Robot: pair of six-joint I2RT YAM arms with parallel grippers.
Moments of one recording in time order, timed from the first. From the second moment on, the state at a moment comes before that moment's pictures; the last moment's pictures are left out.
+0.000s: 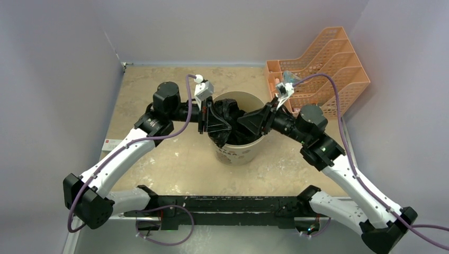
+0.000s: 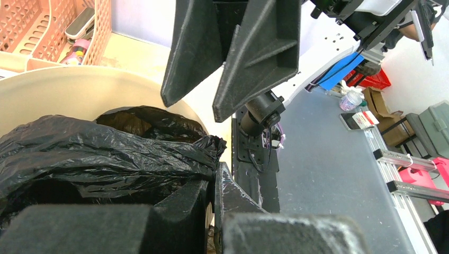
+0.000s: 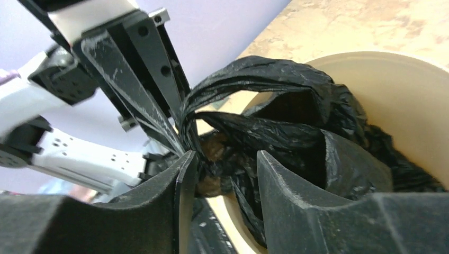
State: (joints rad) left arm -0.57 1.19 1.10 -0.02 1.01 -0.25; right arm 0.63 0.90 0.95 -0.09 -0.36 0.62
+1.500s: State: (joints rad) left arm -0.57 1.15 1.09 -0.09 0.92 -0.24; right arm 0.66 0.87 0.74 0.19 -0.36 0.16
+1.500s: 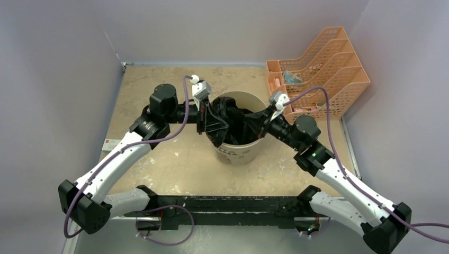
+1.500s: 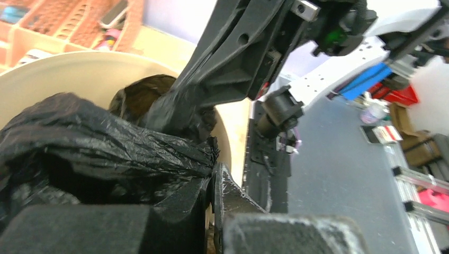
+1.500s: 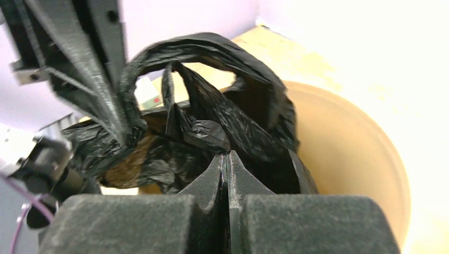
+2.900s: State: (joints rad) left arm -0.31 1.04 0.96 -0.20 0.79 -0.34; right arm 0.54 0.72 0.79 -0.33 0.31 0.53
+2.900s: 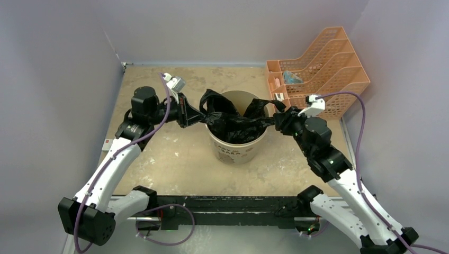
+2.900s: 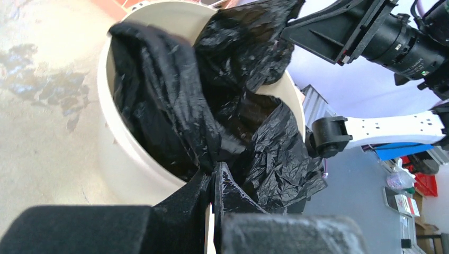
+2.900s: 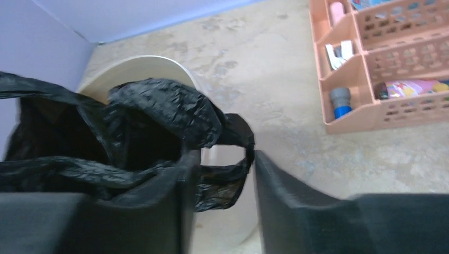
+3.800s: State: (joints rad) left arm -0.31 1.11 1.16 -0.35 0.94 -0.25; right arm 0.54 0.99 1.07 -0.31 0.22 0.05
